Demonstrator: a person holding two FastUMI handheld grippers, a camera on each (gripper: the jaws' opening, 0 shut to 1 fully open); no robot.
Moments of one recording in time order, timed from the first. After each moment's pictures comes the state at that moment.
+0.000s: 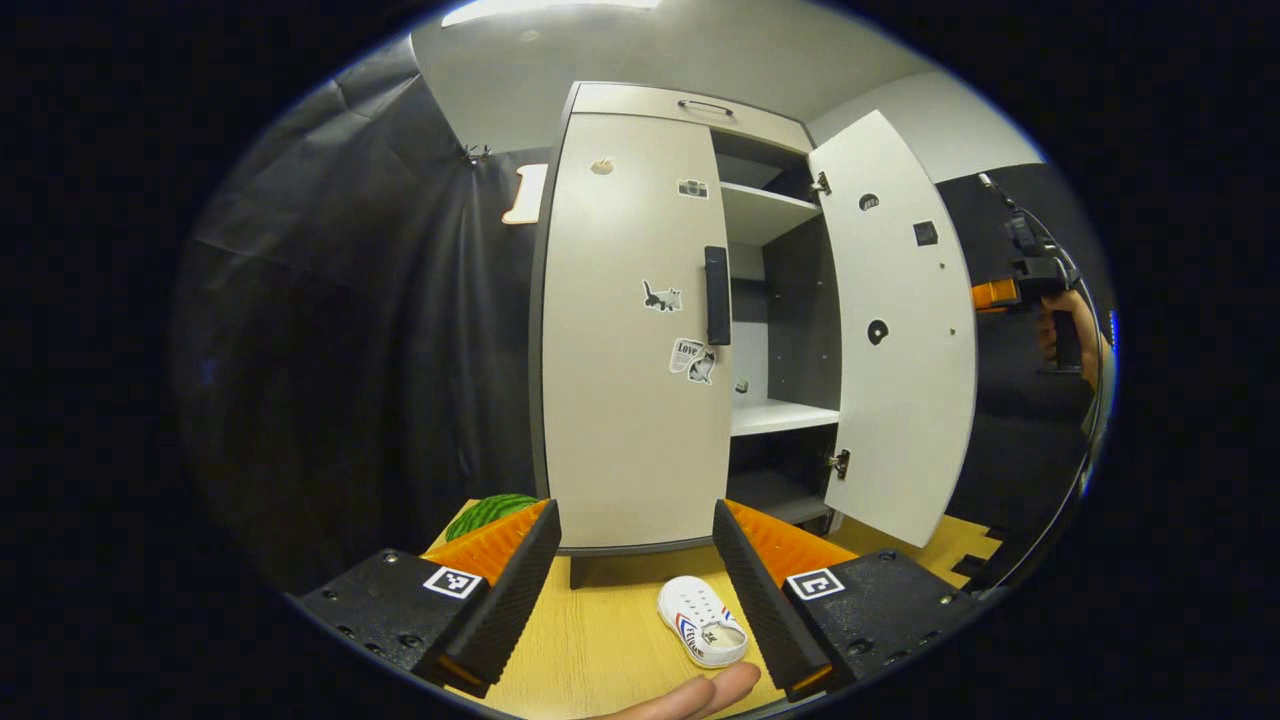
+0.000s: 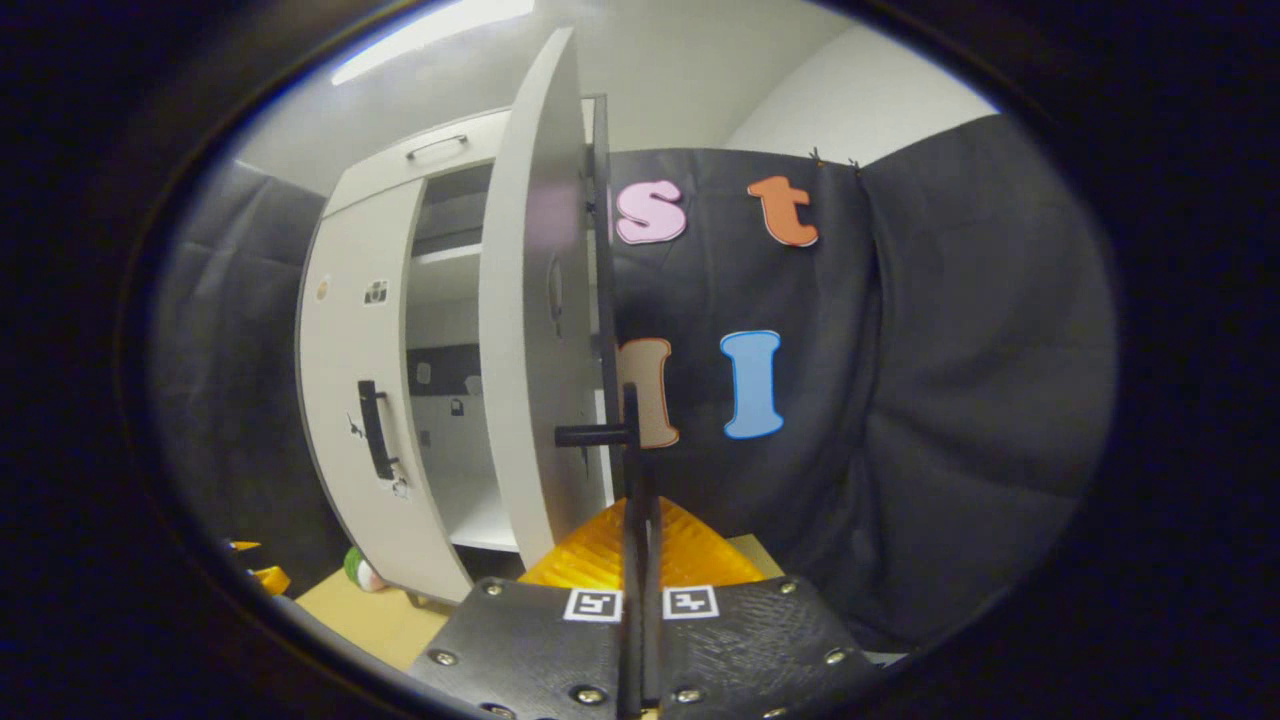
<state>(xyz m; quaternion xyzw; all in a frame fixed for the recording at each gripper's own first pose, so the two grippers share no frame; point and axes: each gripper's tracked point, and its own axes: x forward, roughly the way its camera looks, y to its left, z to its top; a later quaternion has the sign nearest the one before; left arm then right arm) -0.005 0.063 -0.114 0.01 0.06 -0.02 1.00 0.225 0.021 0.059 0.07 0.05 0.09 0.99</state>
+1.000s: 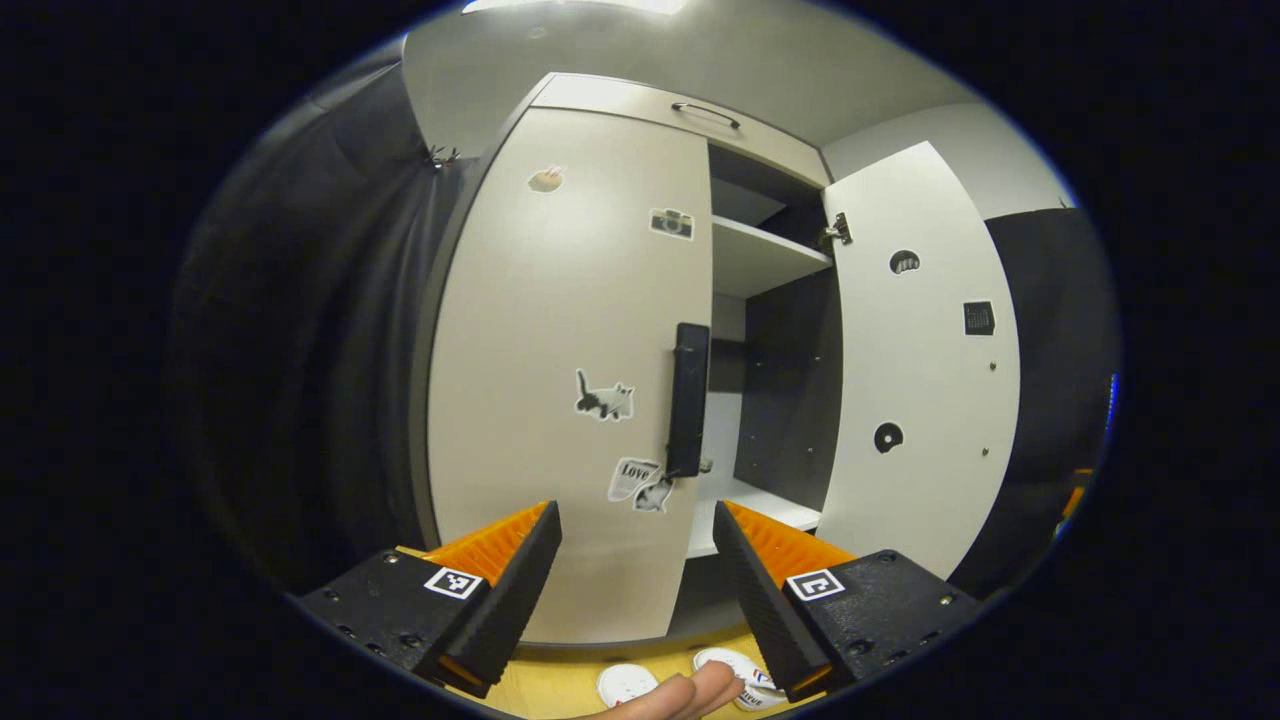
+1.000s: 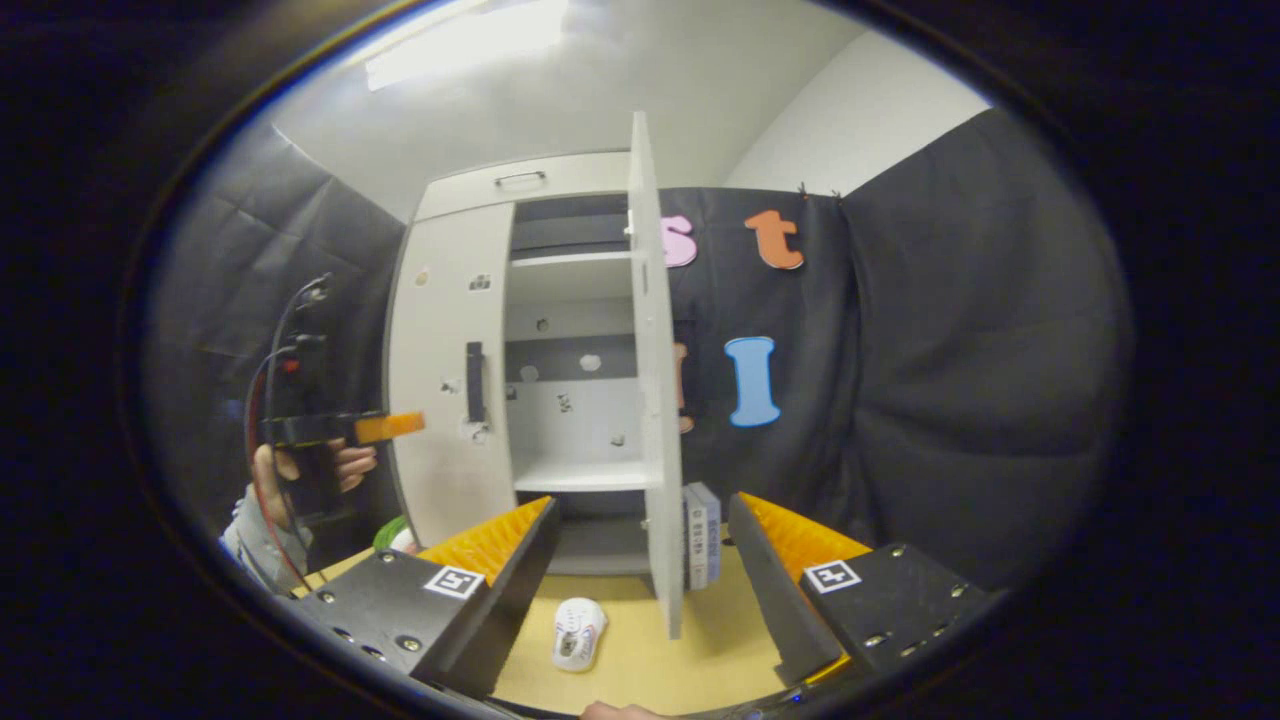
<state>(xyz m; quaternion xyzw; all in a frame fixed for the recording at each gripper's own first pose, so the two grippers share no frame) 0.155 -0.013 -0.011 -0.03 0.01 -0.09 1.00 0.027 0.072 -0.031 0.08 0.00 0.10 0.99</state>
